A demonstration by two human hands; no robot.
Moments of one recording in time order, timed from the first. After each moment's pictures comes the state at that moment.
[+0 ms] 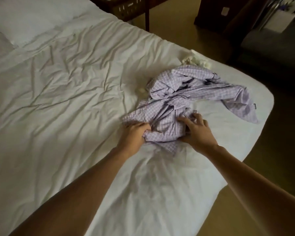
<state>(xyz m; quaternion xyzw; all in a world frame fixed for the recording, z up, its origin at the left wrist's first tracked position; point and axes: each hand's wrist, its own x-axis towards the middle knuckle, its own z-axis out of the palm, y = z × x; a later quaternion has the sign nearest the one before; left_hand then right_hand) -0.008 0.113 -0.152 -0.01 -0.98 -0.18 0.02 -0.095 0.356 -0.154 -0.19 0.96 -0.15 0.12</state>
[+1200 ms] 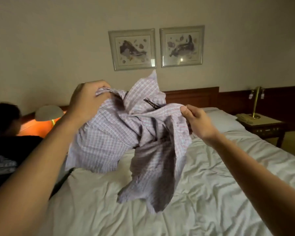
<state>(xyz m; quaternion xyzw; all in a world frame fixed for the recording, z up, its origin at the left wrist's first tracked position) 0.738 -0.203 0.462 0.26 -0.84 0.00 0.49 0.444 -0.055 0.376 -0.57 0.55 -0.60 0.07</state>
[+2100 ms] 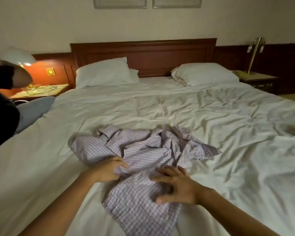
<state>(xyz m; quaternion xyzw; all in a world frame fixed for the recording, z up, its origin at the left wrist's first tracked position) 0.702 -0.176 -0.164 0.32 -0.92 -0.21 -0.06 0.453 0.040 -0.180 -0.73 0.65 -0.11 0.19</state>
